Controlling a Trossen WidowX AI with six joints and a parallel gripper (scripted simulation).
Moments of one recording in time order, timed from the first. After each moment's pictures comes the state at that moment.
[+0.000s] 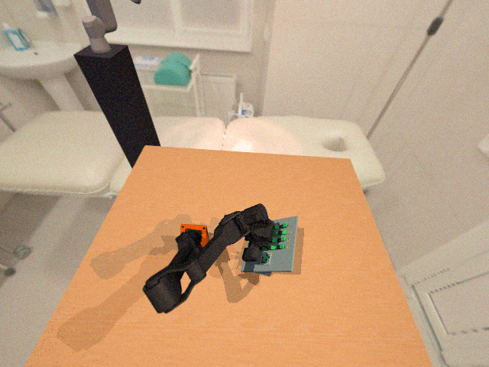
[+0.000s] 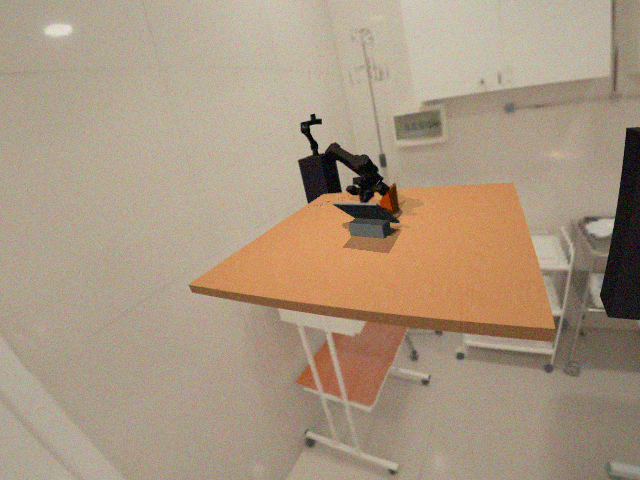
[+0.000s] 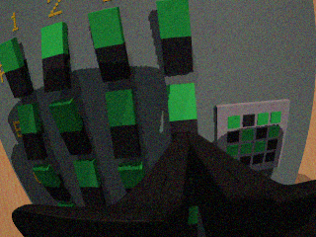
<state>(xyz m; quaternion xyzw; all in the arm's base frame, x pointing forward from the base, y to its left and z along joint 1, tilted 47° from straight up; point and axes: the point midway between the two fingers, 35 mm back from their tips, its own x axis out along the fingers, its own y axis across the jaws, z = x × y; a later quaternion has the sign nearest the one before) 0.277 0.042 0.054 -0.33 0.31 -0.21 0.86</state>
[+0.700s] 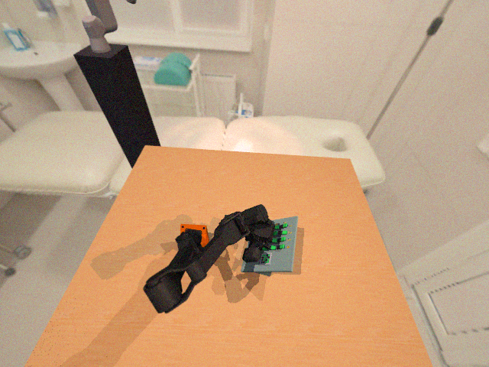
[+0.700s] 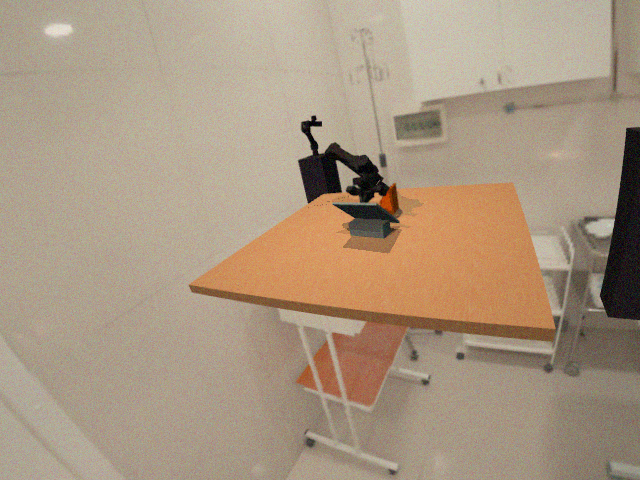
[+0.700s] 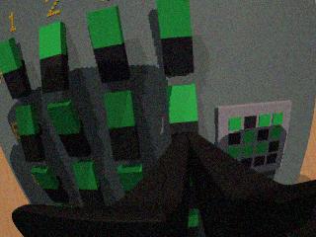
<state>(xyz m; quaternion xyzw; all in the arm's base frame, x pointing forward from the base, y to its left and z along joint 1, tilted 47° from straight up) 0.279 0.041 0.053 -0.33 0.31 -0.21 0.86</state>
